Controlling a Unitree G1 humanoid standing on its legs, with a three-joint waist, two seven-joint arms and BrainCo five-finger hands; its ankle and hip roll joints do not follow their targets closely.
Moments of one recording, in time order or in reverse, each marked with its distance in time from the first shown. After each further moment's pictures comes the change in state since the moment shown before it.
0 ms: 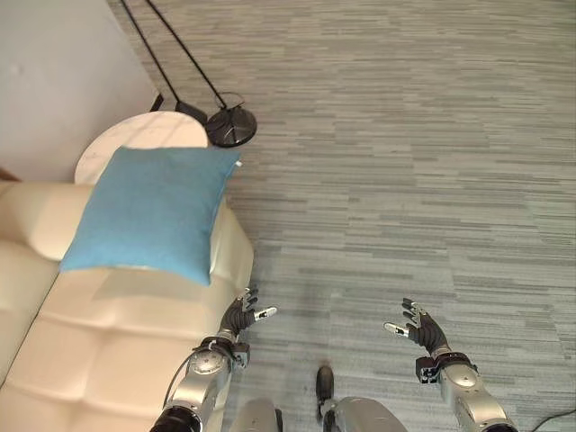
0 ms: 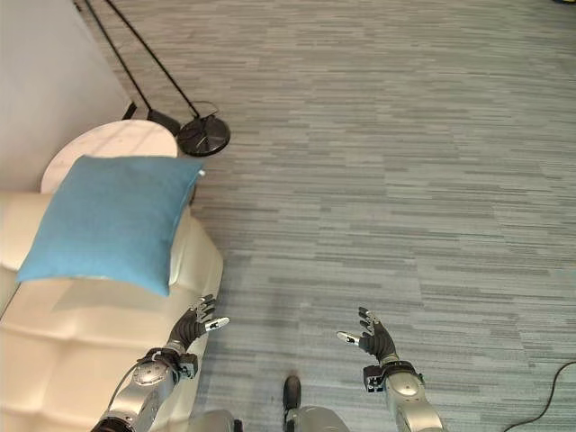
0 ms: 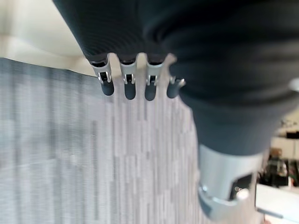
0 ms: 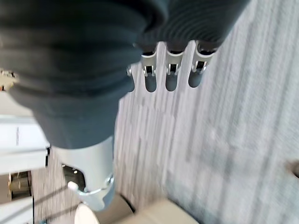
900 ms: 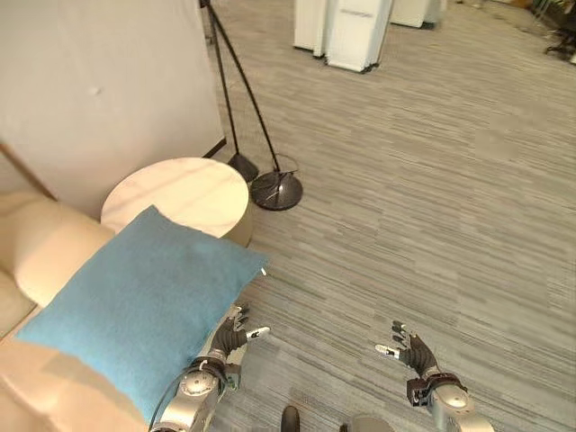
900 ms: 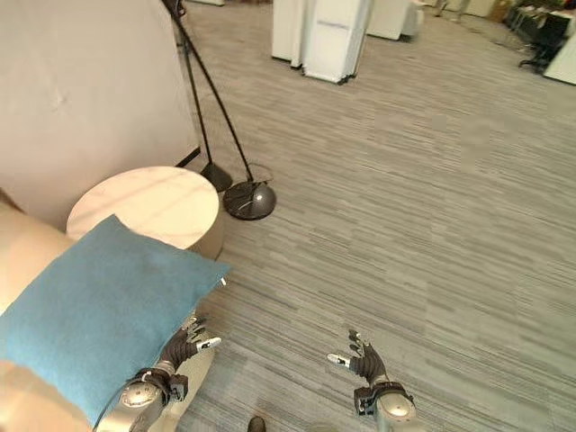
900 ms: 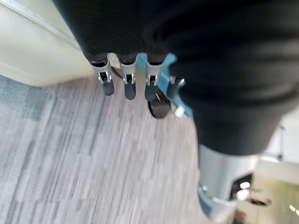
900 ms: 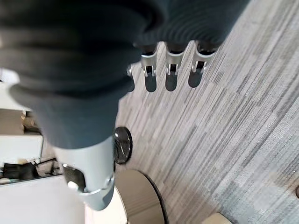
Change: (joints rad) left arm 0.089 0.018 -0.046 -0.026 -0.006 0.008 0.025; right arm 0.022 0.057 0.037 0.039 -0.012 0.023 0.009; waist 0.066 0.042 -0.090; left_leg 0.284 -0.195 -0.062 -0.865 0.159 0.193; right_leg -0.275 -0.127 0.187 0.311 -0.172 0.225
